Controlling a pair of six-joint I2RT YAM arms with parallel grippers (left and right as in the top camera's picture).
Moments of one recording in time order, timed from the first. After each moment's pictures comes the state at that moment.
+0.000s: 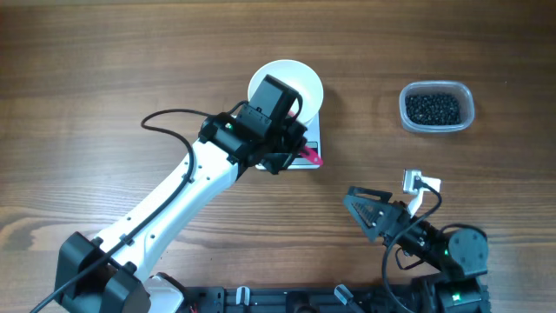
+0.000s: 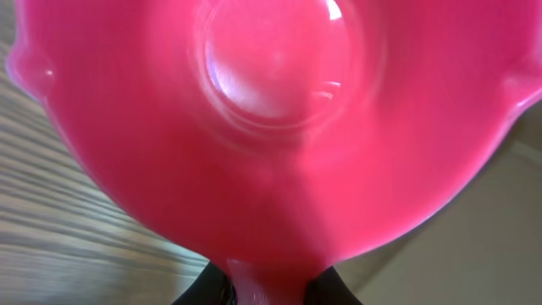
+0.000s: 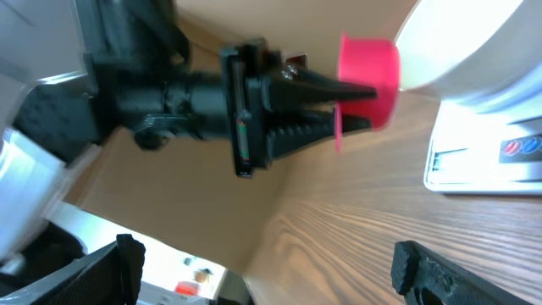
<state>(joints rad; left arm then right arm) -0.63 1.56 1.27 -0.74 0.23 -1.52 0.19 0.21 0.10 0.14 -0.80 1.11</state>
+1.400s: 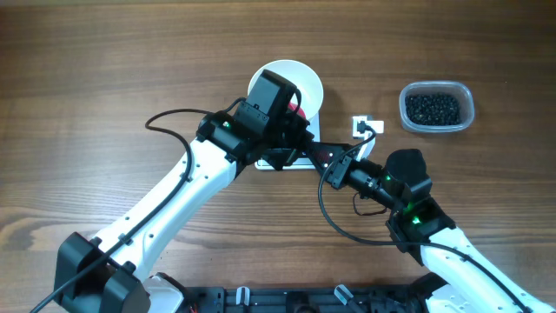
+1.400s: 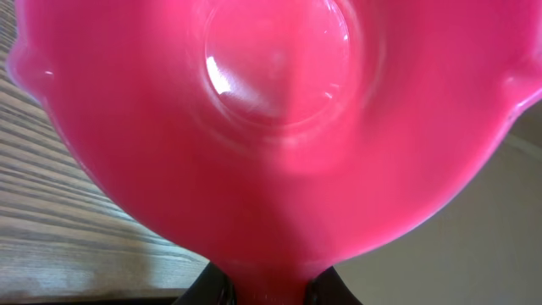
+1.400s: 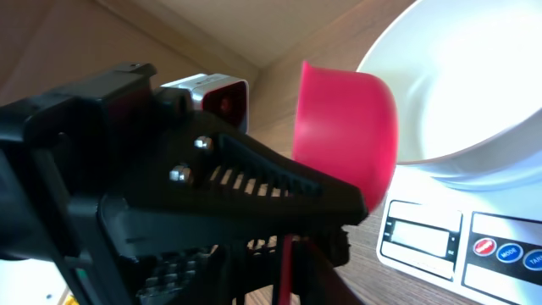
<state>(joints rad) -0.62 1.56 1.27 -0.69 0.31 -1.56 0.46 1.10 0.40 0.49 -0.49 0.86</state>
